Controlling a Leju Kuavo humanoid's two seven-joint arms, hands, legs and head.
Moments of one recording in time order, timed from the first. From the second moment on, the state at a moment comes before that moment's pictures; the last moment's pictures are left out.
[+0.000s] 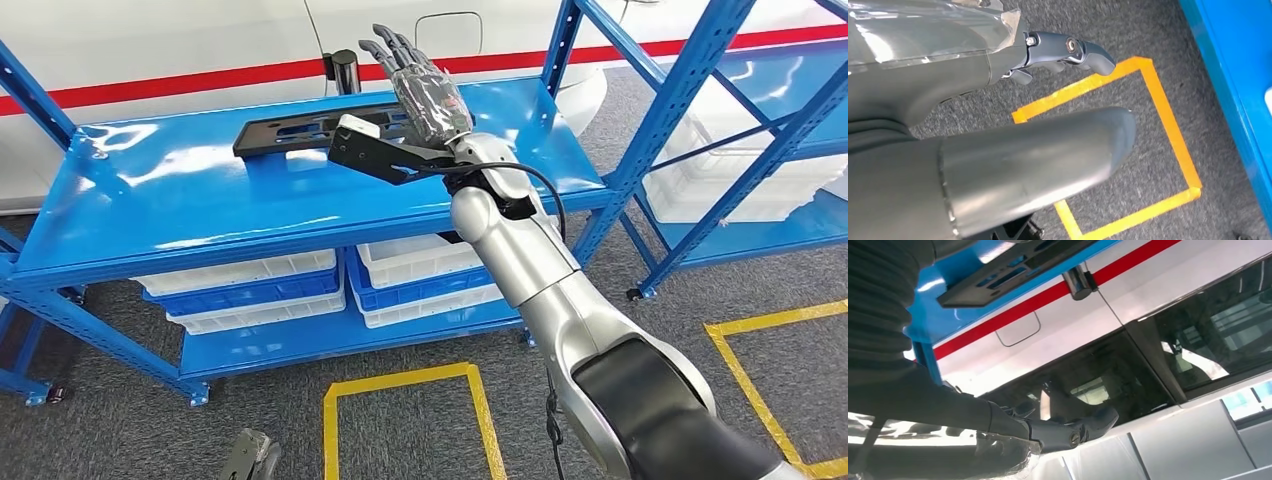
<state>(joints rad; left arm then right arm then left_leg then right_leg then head) -0.27 -0.13 -0.02 -0.24 -0.21 0.01 -0.27 -0.96 0.14 0.45 -0.97 0.79 -0.16 -0.06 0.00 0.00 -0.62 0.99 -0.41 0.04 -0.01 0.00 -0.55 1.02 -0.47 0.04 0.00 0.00</state>
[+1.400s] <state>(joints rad) -0.26 -0.15 0.00 -0.24 -0.23 -0.01 -0.27 -0.96 0.11 0.47 -0.96 0.77 -0.15 -0.04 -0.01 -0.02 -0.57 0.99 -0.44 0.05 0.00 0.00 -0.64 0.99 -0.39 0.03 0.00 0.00</state>
